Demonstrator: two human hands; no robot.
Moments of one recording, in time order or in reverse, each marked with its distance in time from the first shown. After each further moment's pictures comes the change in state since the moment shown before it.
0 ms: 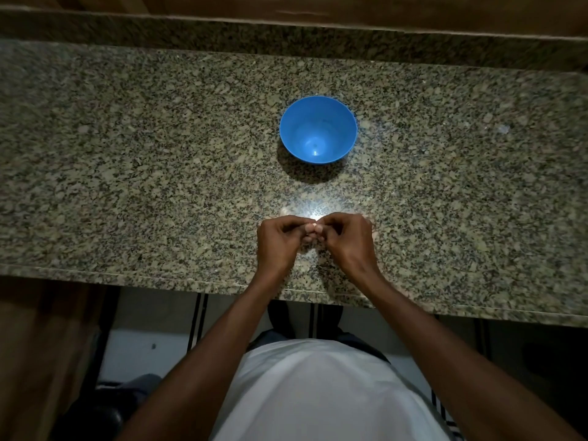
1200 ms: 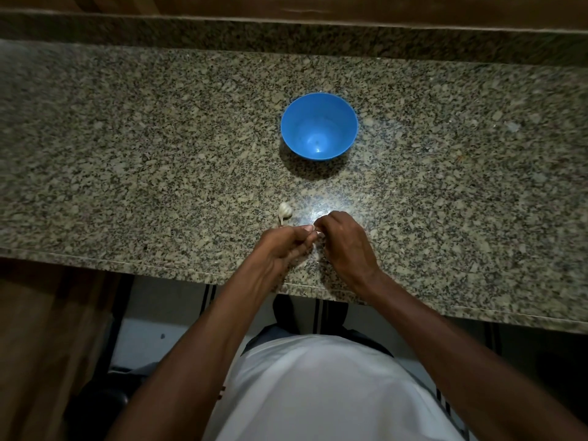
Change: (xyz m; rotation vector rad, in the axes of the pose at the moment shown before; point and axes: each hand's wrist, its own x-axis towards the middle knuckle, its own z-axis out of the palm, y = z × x) left_hand 0.000 0.020 0.008 -0.504 0.001 -0.742; right_hand -0.010 0.016 -0.006 -0.469 -0.069 -0.437
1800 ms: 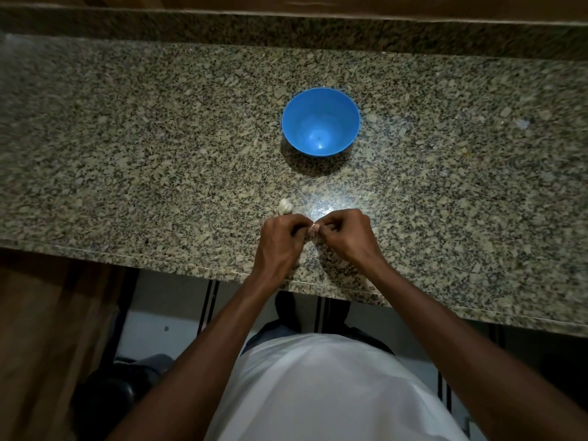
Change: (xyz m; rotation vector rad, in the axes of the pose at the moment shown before) left_hand 0.008 -0.022 -0.015 1.055 0.151 1.028; right_hand 0.016 0.006 -0.015 0.491 -0.170 0.451
